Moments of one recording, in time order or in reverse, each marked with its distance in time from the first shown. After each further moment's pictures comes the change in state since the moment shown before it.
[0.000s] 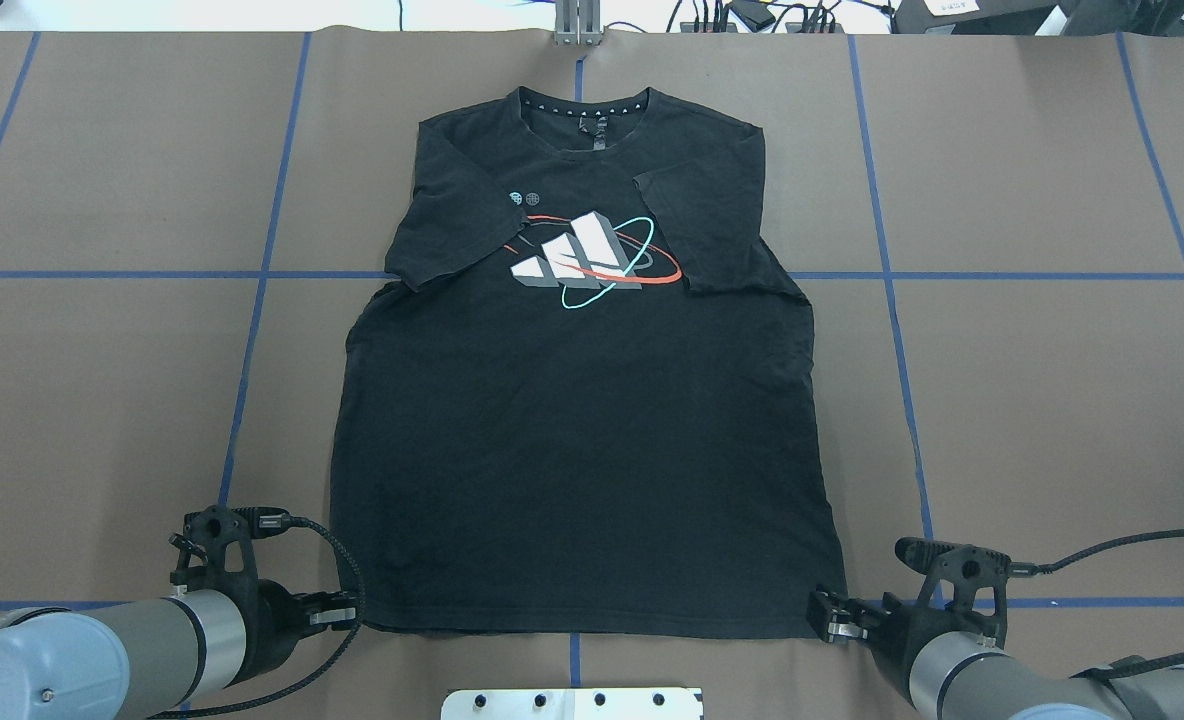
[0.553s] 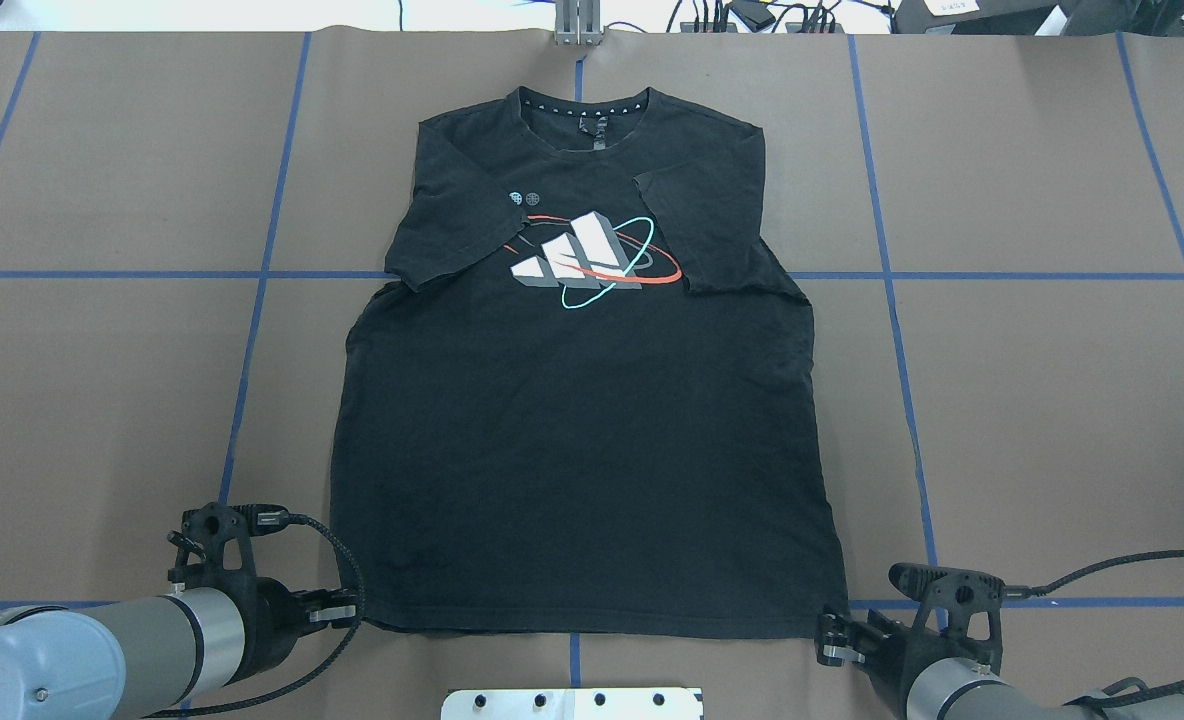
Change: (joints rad) left arm -0.003 0.000 -0.006 0.000 0.004 0.001; right arm -0.055 -0.007 -0.028 -0.003 -0.030 0.004
